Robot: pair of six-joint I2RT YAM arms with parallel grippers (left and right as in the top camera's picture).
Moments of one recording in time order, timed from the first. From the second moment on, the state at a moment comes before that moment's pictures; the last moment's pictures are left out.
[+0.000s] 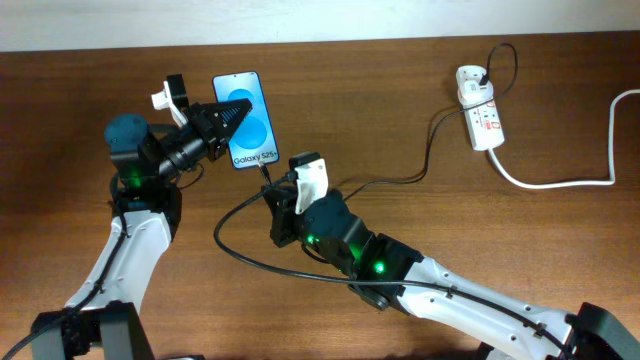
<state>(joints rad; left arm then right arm) 0.07 1.52 0.87 0.57 0.93 -1.22 0.94 1.45 0.89 0.23 0.14 0.58</state>
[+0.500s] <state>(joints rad) 0.07 1.52 0.87 0.57 0.93 -1.22 0.94 1.46 0.89 0.24 0.09 0.58</state>
